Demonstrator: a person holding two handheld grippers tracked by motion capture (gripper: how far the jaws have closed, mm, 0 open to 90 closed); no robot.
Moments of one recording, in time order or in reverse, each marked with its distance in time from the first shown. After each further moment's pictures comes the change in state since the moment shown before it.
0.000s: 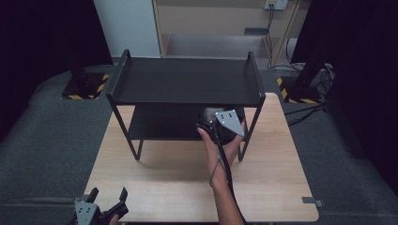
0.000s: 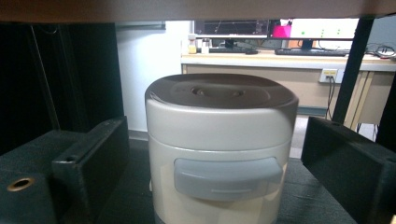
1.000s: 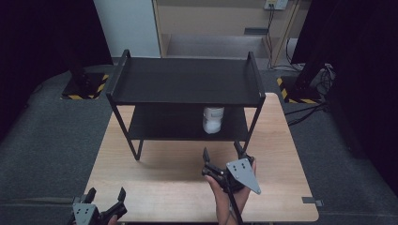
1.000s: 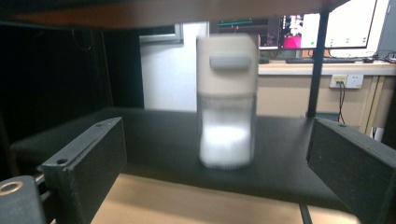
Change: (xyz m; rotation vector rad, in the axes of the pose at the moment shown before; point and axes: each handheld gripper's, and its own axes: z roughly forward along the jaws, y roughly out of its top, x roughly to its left) left arm -0.002 0.002 -0.003 -0.014 0.023 0.020; right arm -0.008 -0.055 -0.119 -0.071 0.069 0.029
